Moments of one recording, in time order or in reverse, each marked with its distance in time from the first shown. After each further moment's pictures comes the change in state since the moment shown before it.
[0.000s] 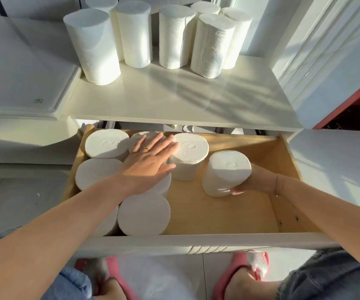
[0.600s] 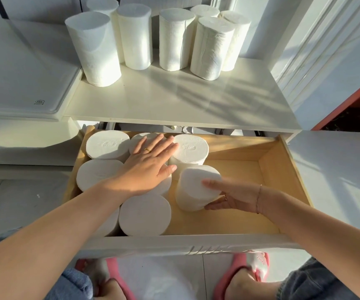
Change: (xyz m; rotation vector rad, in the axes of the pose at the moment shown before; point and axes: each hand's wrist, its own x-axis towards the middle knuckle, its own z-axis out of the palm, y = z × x) left_hand 0.002 -0.007 0.013 -0.021 0.058 0.006; right_hand -0.011 -0.052 0.066 0.558 -0.139 0.328
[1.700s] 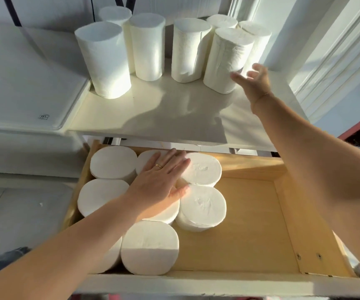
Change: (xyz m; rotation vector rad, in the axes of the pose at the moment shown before) left_hand 0.011 0.006 -0.009 0.055 0.017 0.014; right_hand 0.096 -0.234 -0.099 -0.139 0.849 -0.712
